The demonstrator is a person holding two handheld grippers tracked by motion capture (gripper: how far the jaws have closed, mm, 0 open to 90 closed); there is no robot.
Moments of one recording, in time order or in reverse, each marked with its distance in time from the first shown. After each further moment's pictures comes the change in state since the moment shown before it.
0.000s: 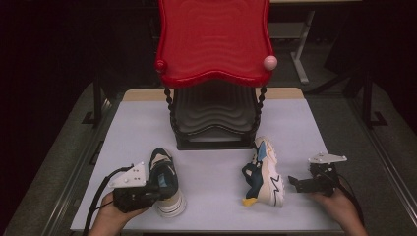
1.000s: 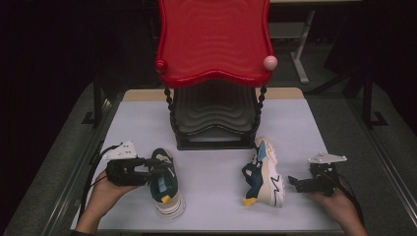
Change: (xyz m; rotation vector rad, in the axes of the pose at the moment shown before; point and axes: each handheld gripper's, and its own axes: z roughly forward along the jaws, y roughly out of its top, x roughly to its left) left arm 0.068 -0.003 -0.007 -0.004 0.131 -0.083; right arm 0.000 0.000 0.000 0.001 0.000 0.001
